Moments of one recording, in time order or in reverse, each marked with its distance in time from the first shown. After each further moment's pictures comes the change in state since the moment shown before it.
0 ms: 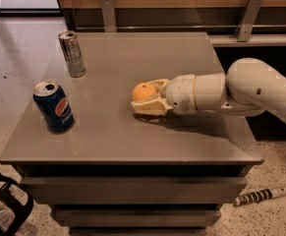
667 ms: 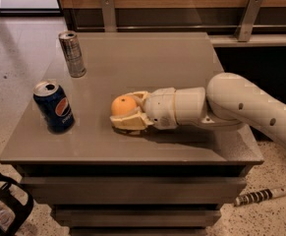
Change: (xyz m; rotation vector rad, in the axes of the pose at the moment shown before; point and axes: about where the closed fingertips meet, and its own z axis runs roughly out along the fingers) arm -0.009 0.057 0.039 -0.070 -0.043 -0.044
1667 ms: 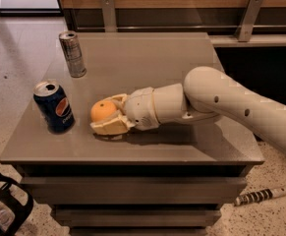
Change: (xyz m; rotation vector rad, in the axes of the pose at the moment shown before) arm -0.013 0.030 0.040 -0.134 0.025 -0.026
